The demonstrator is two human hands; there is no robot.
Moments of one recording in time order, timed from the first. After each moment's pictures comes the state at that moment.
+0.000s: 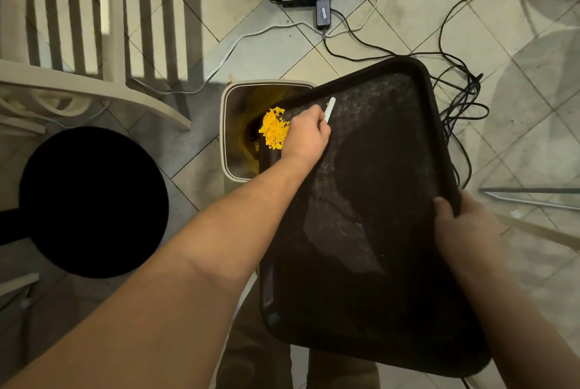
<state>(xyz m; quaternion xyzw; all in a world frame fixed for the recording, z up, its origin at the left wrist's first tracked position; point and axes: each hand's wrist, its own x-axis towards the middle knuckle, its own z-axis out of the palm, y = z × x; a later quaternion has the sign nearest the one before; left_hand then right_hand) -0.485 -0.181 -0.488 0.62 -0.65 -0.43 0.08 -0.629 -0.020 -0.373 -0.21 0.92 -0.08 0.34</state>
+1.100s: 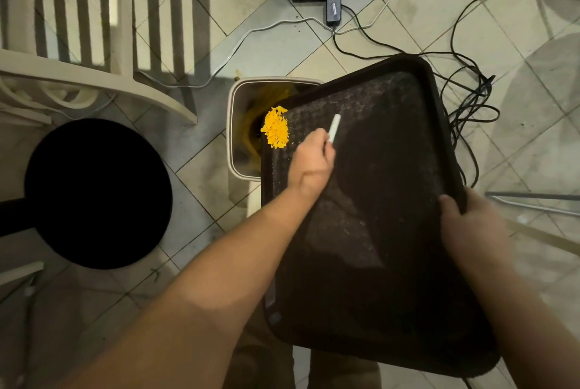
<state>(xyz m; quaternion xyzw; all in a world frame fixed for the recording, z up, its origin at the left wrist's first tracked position) -0.469 -0.138 -0.487 0.61 -0.65 -0.44 0.10 -0.633 -0.029 -0.376 -0.23 0.91 -0.06 0.33</state>
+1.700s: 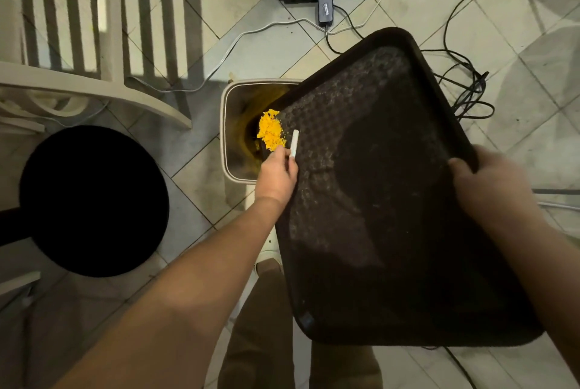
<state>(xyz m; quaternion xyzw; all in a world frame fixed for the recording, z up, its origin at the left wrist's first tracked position) -0.418 -0.132 -0.518 0.68 -0.59 -0.43 0.04 -0.663 -0.075 -0.368 -0.29 0.89 -0.02 0.35</state>
